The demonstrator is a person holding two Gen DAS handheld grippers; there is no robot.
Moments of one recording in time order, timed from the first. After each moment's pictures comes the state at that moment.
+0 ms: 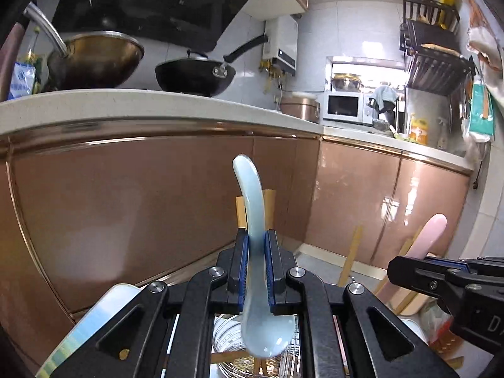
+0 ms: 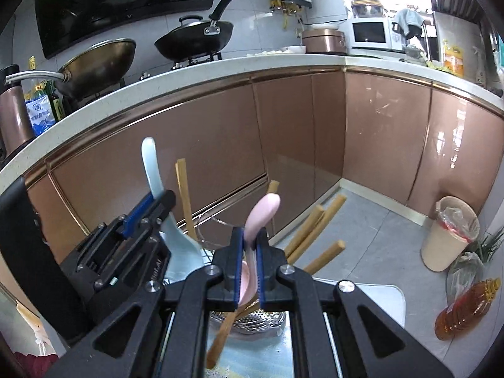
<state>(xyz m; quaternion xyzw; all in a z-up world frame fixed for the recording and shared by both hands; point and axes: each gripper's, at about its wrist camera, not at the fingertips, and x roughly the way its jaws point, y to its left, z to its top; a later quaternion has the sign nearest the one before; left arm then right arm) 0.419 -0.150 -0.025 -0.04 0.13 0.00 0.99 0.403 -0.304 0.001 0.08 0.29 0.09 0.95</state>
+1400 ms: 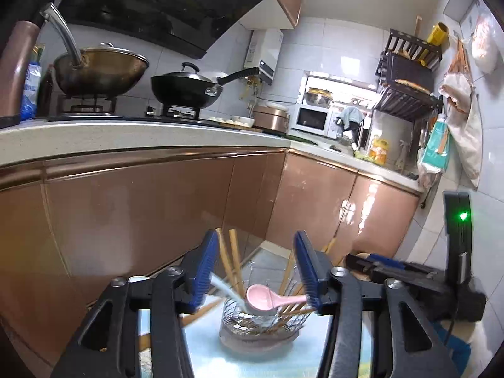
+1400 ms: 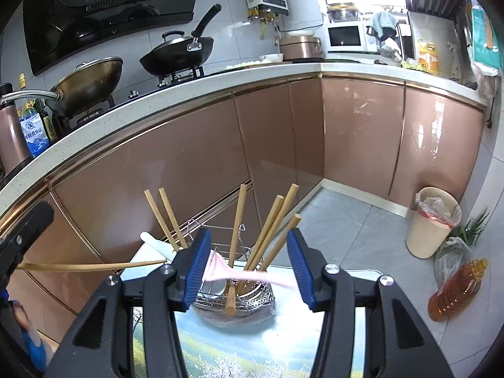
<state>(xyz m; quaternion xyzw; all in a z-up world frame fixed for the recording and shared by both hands) 0.304 -0.070 0.065 -0.08 0.15 -0.08 0.98 0.355 -0.308 0.037 0.10 0.27 0.03 0.96</state>
